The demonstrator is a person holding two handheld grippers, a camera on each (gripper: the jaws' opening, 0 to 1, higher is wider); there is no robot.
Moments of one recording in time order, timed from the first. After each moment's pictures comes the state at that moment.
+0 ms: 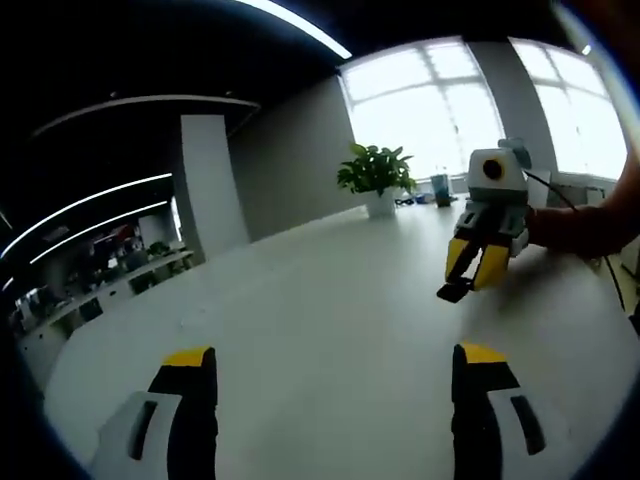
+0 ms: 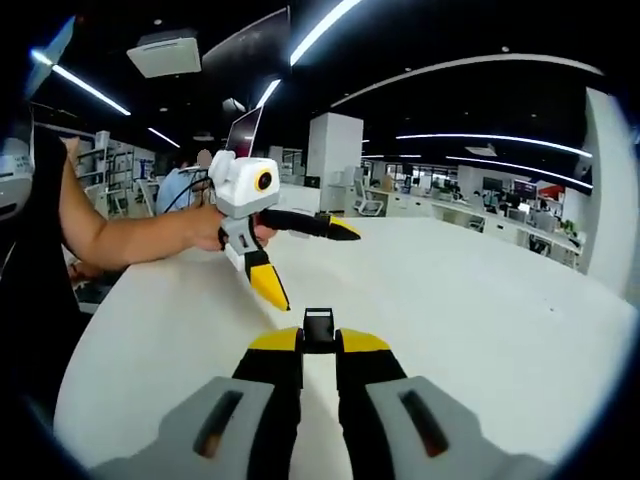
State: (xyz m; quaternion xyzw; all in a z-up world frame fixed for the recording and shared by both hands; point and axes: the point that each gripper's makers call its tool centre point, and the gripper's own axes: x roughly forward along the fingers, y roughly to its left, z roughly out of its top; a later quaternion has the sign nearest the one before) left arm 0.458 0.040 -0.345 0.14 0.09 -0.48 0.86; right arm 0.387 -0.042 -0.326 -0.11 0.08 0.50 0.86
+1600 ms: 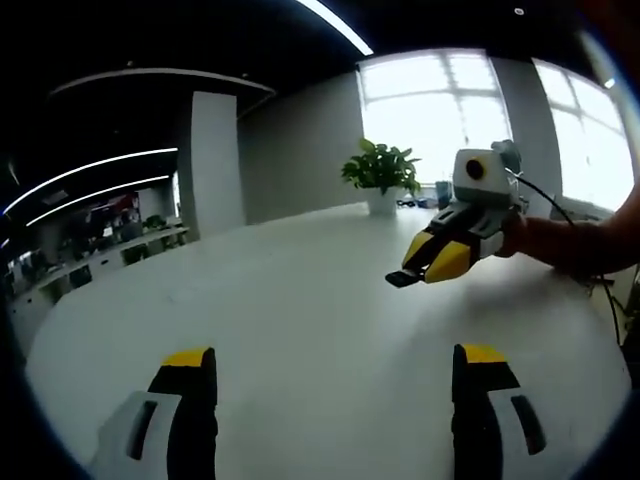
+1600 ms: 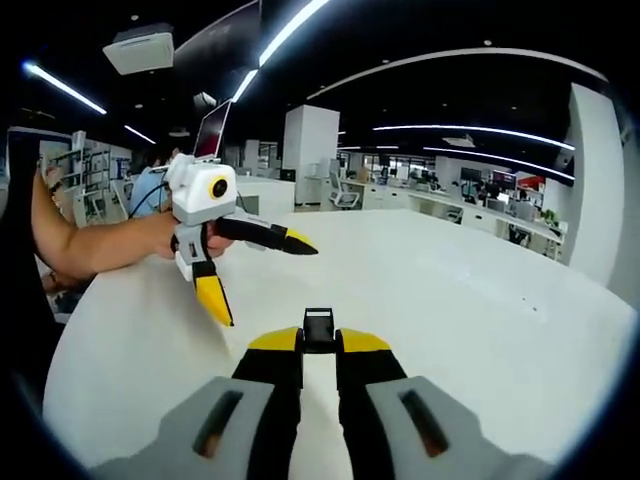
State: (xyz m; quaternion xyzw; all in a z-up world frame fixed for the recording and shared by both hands) left arm 0.450 0.040 -0.354 0.09 0.14 -0.49 0.86; right arm 0.430 -0.046 -0.325 -0.12 0.10 0.46 0.88
